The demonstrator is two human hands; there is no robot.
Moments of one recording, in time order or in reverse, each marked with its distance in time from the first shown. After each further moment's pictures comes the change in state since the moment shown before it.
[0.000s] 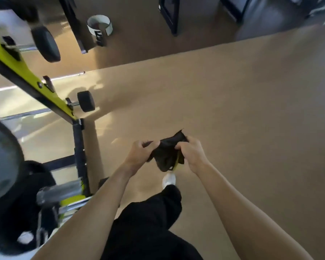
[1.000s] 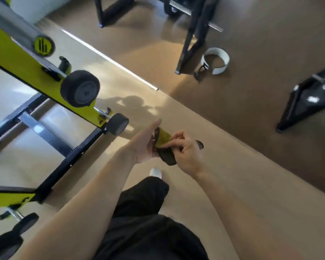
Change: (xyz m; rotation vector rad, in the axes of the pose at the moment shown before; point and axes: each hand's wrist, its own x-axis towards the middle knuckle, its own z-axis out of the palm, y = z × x) left_hand 0.542 0.312 -0.174 -1.148 0.480 -0.219; right_hand 0.535 -0.505 0.155 -0.748 -0.977 -0.923
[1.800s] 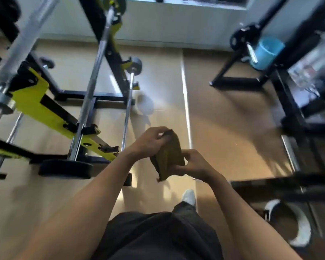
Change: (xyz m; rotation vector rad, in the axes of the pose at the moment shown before) left_hand 0.213 0.466 -0.077 0.422 0.816 0.660; right_hand 0.687 -0.088 -0.020 -0.208 -1.118 -0.264
